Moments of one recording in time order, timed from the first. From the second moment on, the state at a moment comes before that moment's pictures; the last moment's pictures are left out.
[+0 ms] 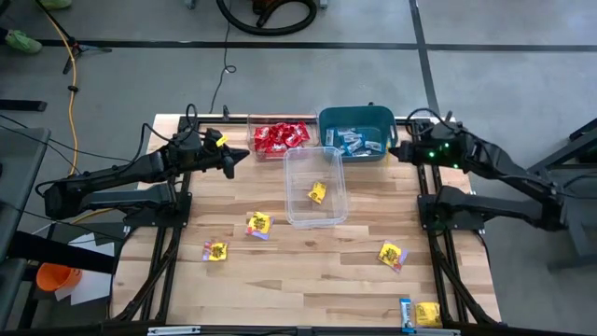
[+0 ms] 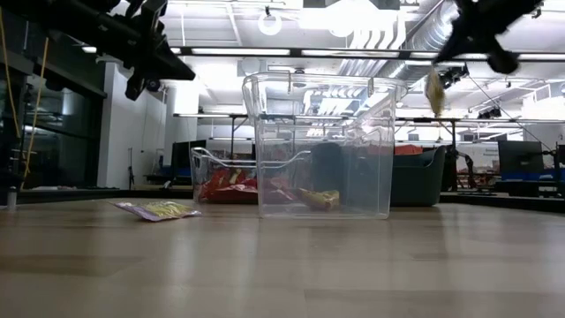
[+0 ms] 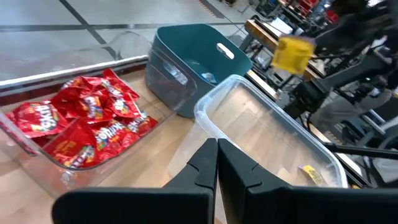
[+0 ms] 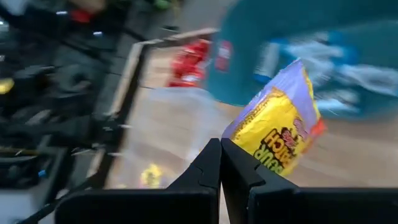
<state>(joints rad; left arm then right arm) 0.40 0.72 0.51 -0.11 -0.01 -0.55 -0.45 0.63 0.84 -0.76 0.02 0.95</state>
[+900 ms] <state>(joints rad) 0.39 0.73 0.51 0.57 0.25 -0.53 -0.32 1.17 1.23 -0.13 -0.42 0.31</state>
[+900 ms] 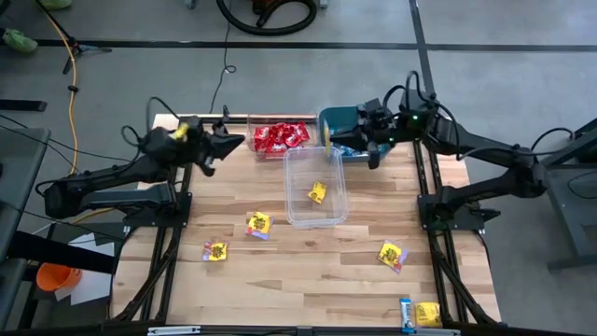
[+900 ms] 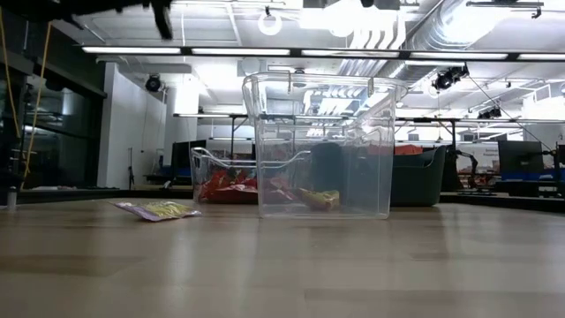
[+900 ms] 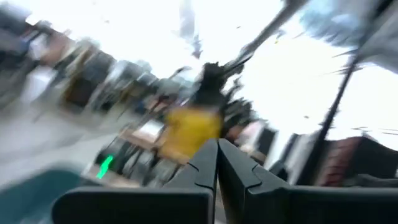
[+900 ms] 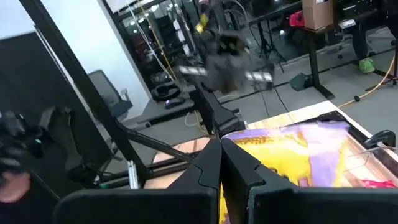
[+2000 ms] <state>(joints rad) 0.31 1.00 0.67 0.70 0.23 -0.47 -0.29 1.25 1.23 -0.27 -0.53 0.23</state>
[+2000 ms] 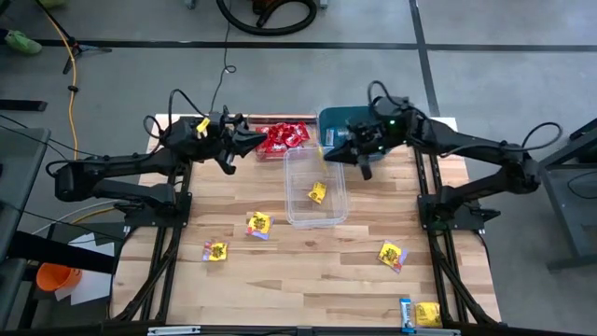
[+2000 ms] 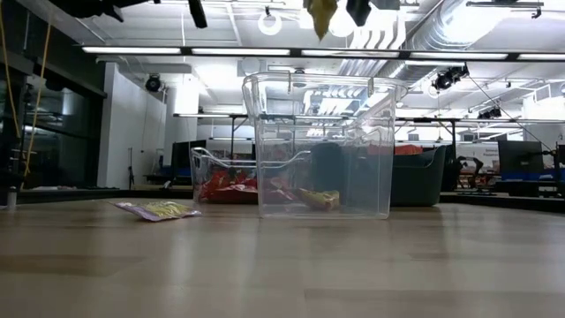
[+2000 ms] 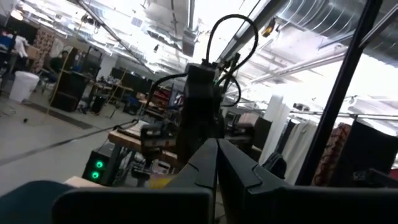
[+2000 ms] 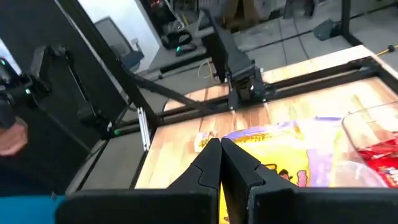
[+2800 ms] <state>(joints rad) 0.31 1.00 0.67 0.57 0.23 -0.47 -0.20 1.58 1.45 -0.84 -0.17 -0.21</state>
